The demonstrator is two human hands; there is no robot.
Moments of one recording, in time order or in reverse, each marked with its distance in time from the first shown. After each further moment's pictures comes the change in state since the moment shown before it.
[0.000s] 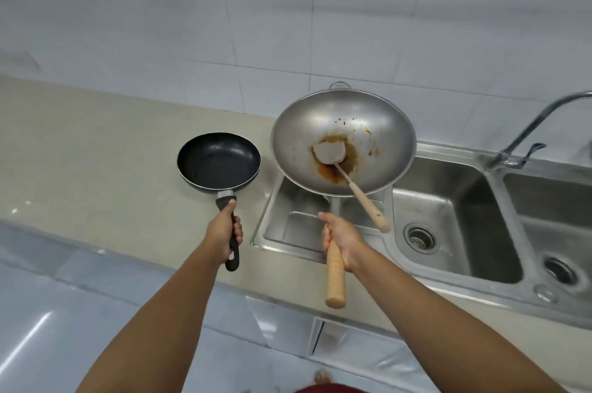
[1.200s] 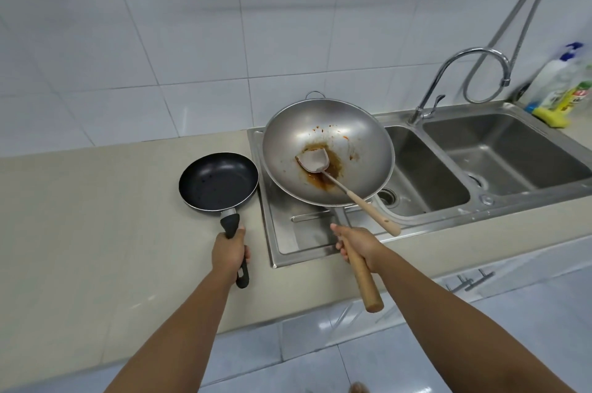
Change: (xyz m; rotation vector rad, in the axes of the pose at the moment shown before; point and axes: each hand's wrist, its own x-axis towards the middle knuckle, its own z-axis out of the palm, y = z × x) left_hand 0.091 0.022 -0.031 0.637 -0.231 0.241; right_hand 0.003 0.052 0.028 -0.101 0.332 -0.069
